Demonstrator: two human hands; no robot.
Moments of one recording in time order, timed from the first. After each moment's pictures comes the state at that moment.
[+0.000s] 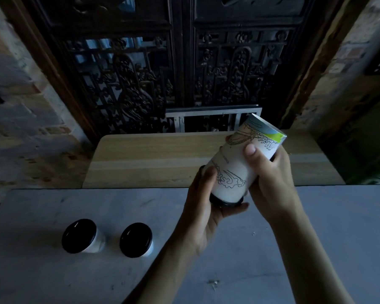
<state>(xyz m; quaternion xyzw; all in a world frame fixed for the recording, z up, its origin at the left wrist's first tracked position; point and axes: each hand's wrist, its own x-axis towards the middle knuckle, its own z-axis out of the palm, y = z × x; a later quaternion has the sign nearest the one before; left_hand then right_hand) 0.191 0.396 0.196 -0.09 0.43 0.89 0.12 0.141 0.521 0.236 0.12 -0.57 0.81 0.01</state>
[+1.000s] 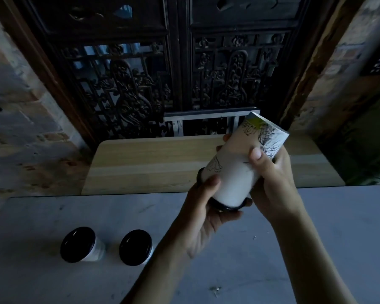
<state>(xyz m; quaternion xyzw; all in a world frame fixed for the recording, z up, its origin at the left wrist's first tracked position) 0.187 0.387 0.205 -0.03 0.43 0.89 0.16 0.140 0.521 0.249 0.14 -0.55 0.82 -0.01</state>
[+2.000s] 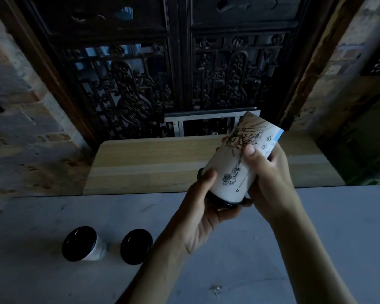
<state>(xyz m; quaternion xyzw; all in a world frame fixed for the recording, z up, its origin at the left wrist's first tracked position) 0.186 0.383 0.213 -0.06 0.45 0.87 0.18 0.138 0.522 0.245 0.13 -0.55 0.82 -0.02</state>
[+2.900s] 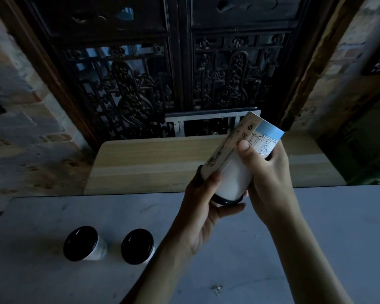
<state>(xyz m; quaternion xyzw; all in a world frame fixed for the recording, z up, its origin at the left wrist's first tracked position) 0.188 0.389 0.213 -0.03 0.44 0.89 0.12 0.144 0.516 0.249 0.09 -0.57 0.82 0.03</state>
